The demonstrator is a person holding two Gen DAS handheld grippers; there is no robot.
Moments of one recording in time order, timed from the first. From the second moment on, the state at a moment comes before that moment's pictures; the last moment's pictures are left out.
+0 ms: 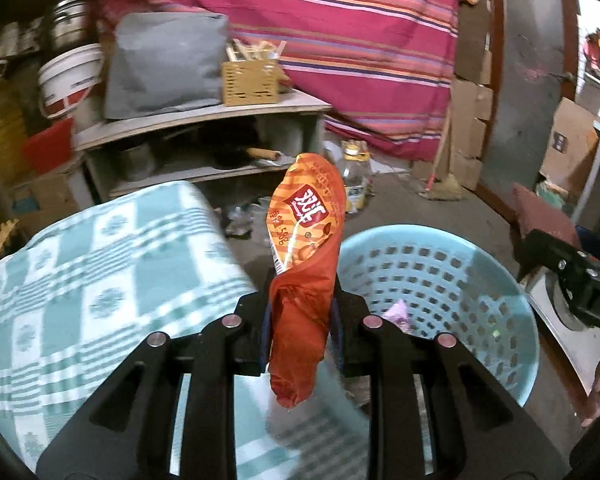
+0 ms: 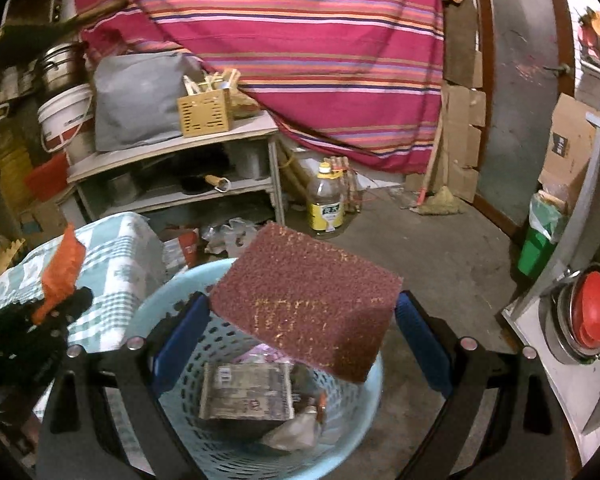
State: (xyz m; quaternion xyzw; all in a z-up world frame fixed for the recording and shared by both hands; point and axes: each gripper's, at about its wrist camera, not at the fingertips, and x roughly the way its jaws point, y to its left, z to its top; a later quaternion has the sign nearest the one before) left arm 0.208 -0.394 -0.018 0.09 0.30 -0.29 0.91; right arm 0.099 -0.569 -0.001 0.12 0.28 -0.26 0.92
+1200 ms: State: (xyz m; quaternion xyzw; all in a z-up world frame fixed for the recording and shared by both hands) left arm 0.225 -0.296 0.016 0.05 0.27 -0.18 0.94; right arm 0.127 -0.553 -0.023 0.13 0.32 -0.23 0.91
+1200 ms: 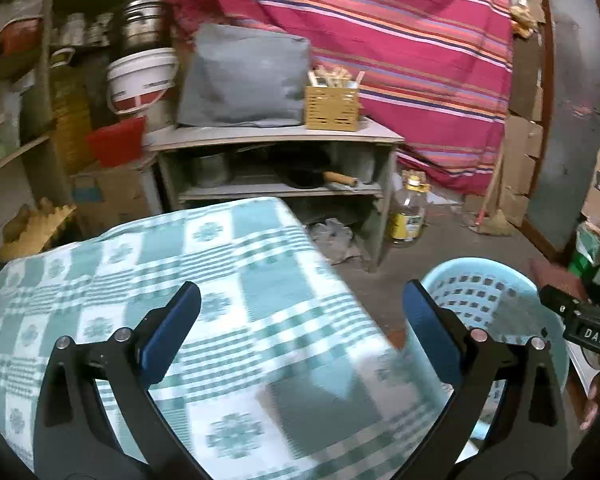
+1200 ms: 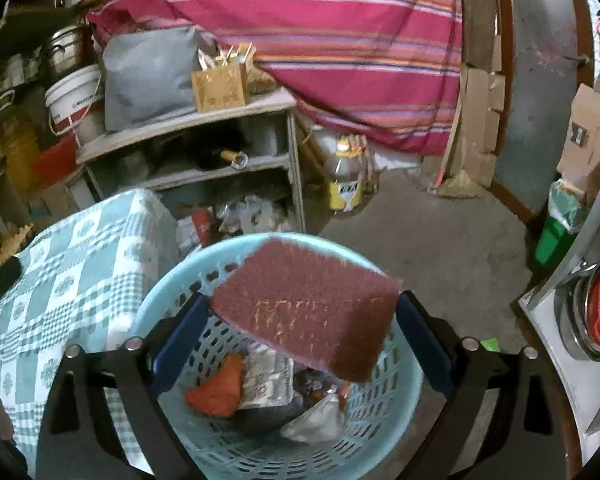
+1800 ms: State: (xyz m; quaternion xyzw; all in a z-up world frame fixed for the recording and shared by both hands) left arm 0.164 -0.159 0.037 0.06 0.23 -0.07 0.97; right arm 0.114 -0.456 0.002 0.05 0.29 -0.16 0.94
